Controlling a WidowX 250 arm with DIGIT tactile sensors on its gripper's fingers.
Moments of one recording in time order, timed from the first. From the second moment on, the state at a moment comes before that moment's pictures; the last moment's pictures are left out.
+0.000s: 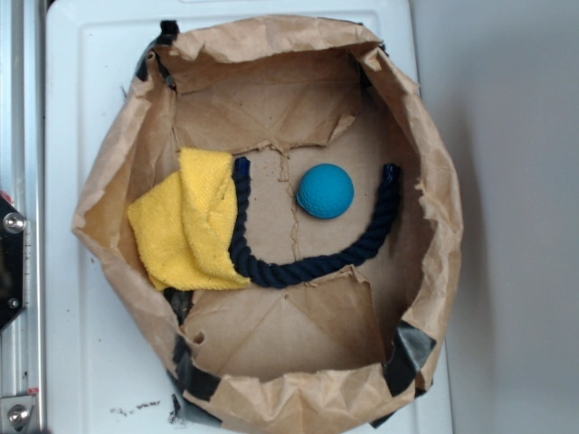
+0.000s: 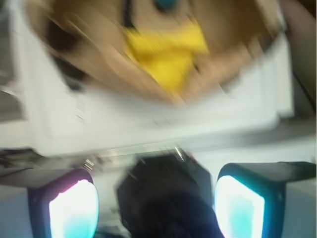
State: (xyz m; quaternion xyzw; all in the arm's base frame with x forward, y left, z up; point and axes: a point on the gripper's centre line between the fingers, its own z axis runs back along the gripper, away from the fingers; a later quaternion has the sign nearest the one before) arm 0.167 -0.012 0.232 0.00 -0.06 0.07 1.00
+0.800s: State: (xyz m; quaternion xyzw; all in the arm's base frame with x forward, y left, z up) arm 0.271 0.055 0.177 0.02 -0.17 0.02 0.99
